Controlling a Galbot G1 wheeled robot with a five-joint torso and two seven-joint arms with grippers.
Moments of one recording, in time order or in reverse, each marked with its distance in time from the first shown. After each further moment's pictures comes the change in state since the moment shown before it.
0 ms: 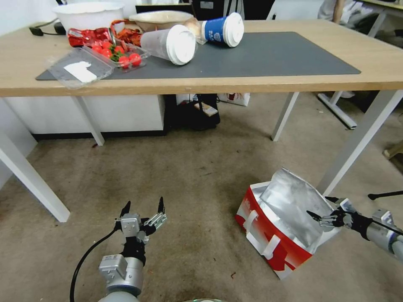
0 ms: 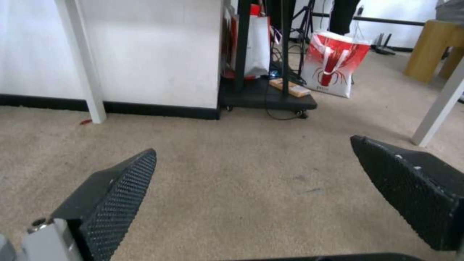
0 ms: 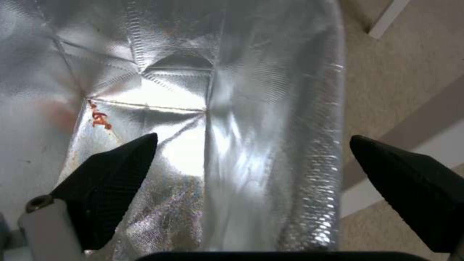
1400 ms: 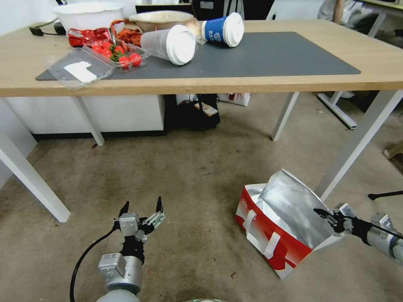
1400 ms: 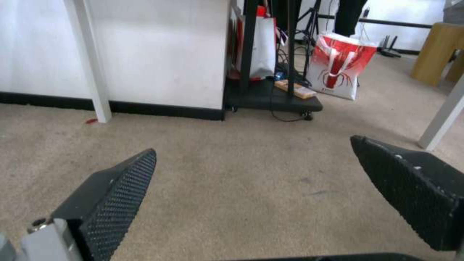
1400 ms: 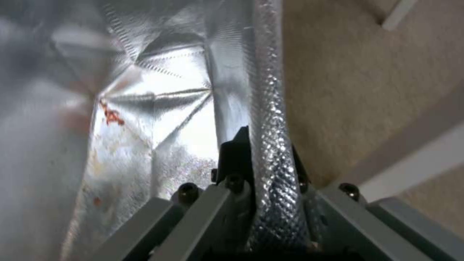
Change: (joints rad) left arm -0.004 0.009 -0.010 0.007 -0.017 -0.013 -0.012; right arm -0.066 -0.013 0.021 0.056 0.056 -0.014 0.002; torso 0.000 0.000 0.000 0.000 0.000
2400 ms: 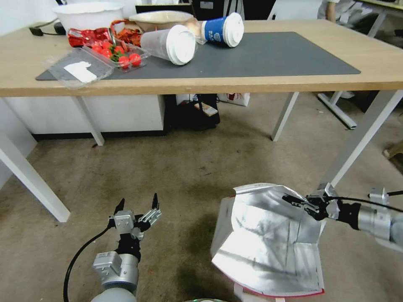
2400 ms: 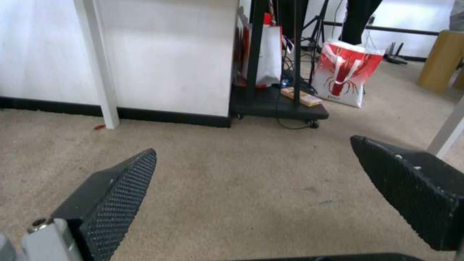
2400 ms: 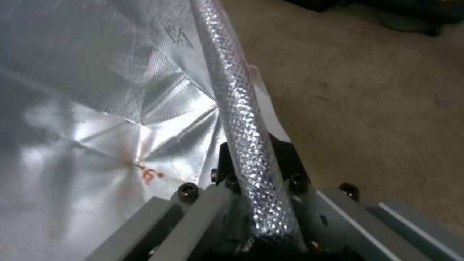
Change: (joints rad) left arm 0.000 0.001 -0.017 -0.020 -0.007 0.002 -0.009; right arm -0.129 -0.251 0.134 0.383 0.372 -0.219 -0.219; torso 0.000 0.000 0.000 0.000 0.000
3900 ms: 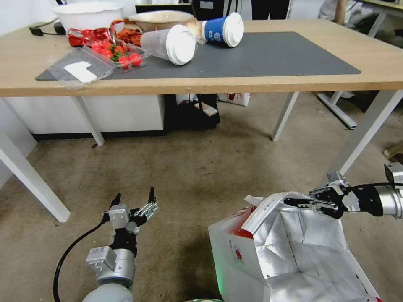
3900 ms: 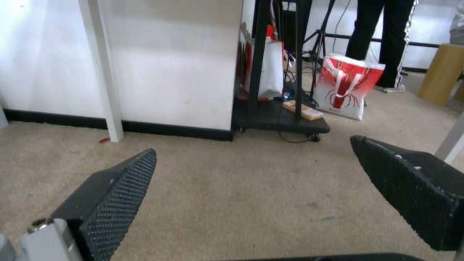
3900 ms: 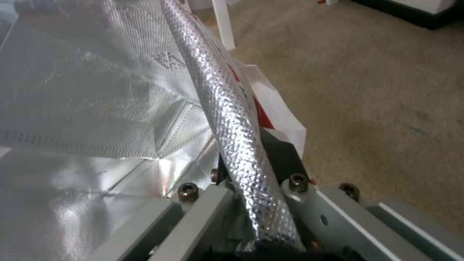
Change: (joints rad) left arm 0.004 0.005 -0.019 -0.068 -0.006 0.031 -0.014; right arm 0.063 -0.062 0.030 0.000 0.044 -0.045 -0.326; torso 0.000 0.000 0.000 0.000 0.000
